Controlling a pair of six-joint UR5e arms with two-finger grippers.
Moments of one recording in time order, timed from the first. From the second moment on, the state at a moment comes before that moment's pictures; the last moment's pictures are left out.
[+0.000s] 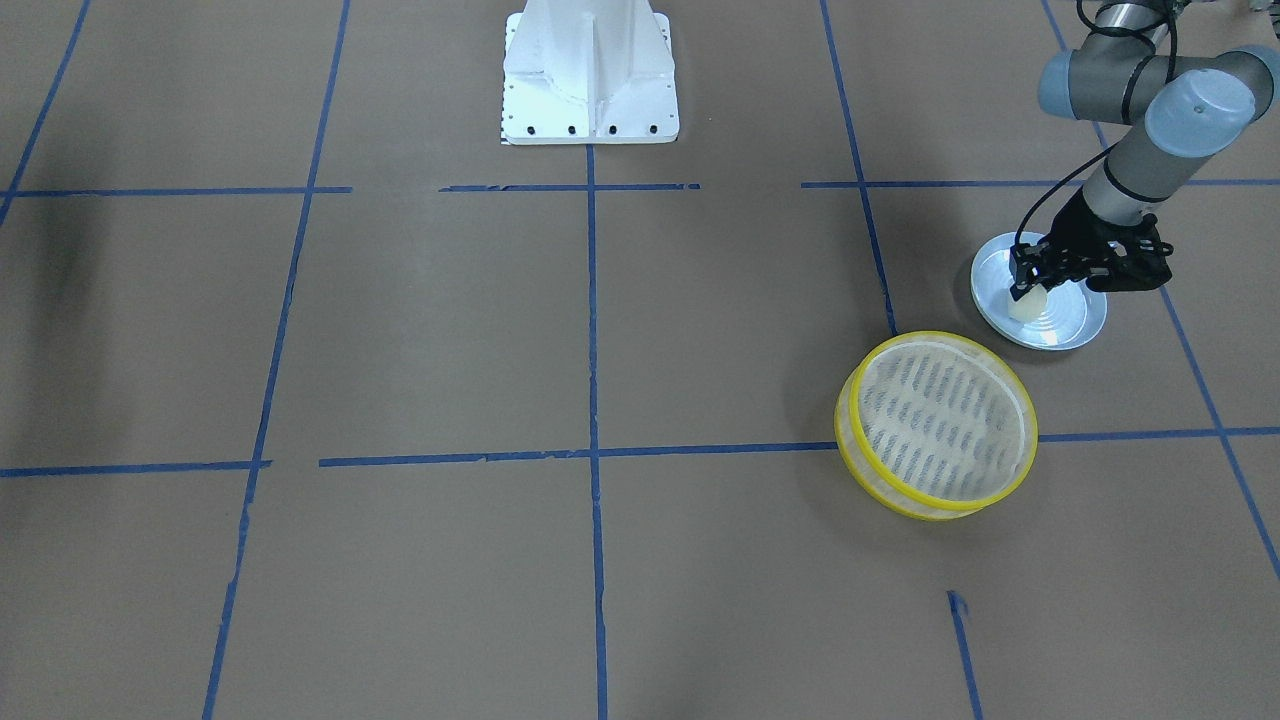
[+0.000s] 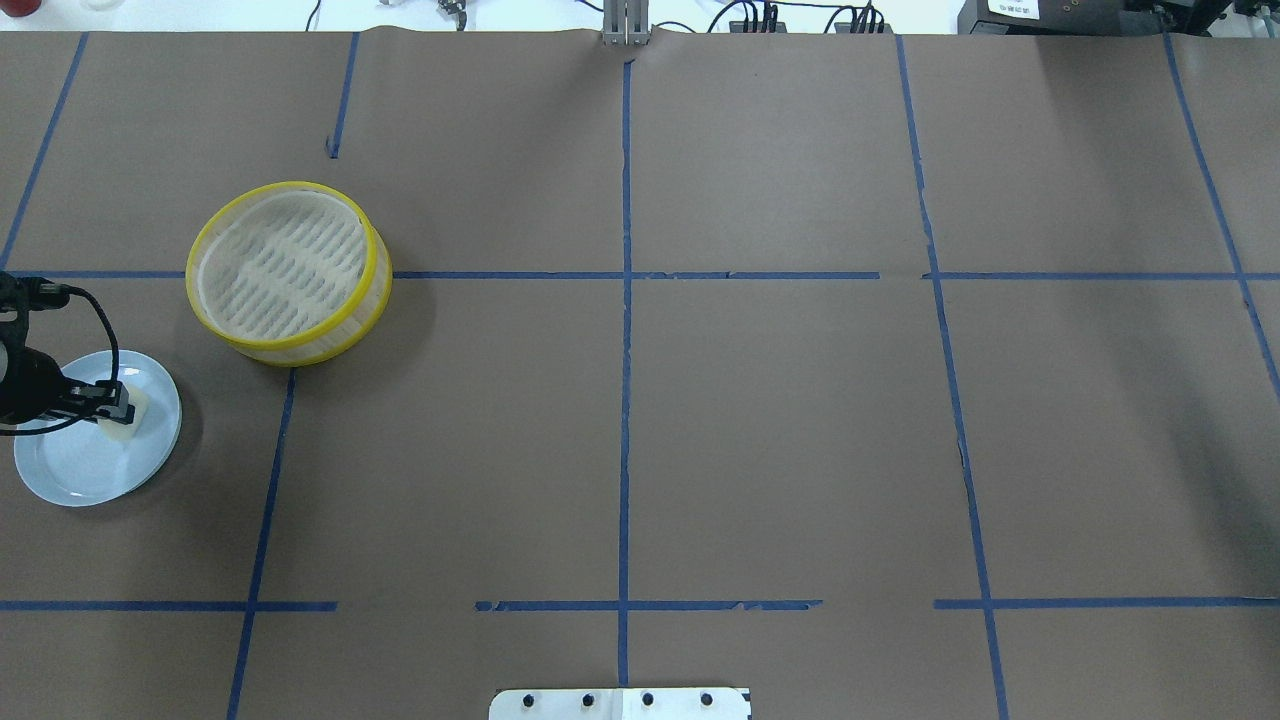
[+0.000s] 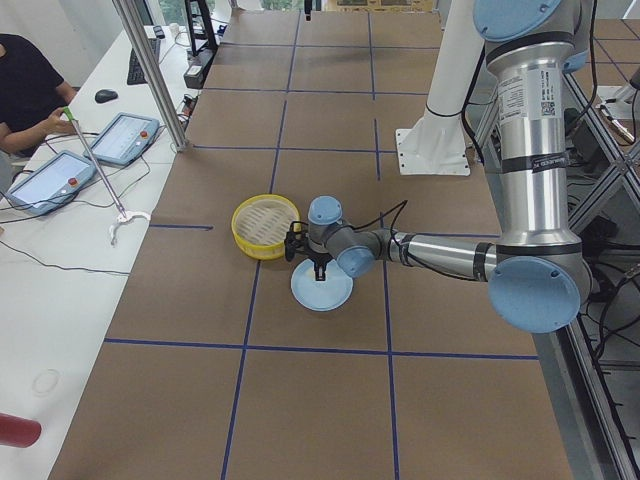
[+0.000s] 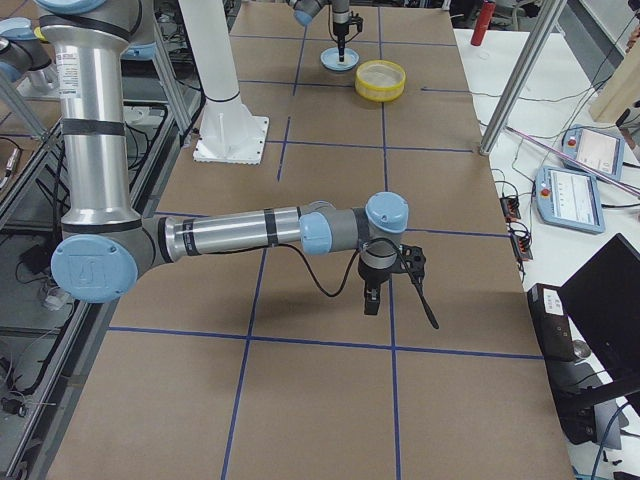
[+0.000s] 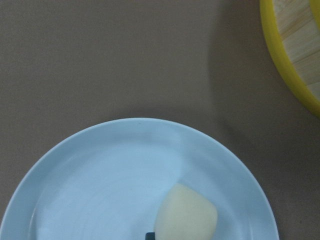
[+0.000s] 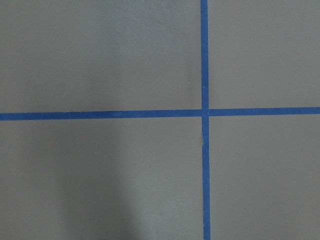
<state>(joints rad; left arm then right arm) -0.85 -1.43 -1.72 -2.24 -2.09 -0.97 1.40 -1.55 1.70 -1.57 2.26 0.25</state>
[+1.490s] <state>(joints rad) -1.21 -1.90 -1.90 -1.31 -2.16 -0.54 1.40 -1.55 1.70 -1.57 2.26 0.25</state>
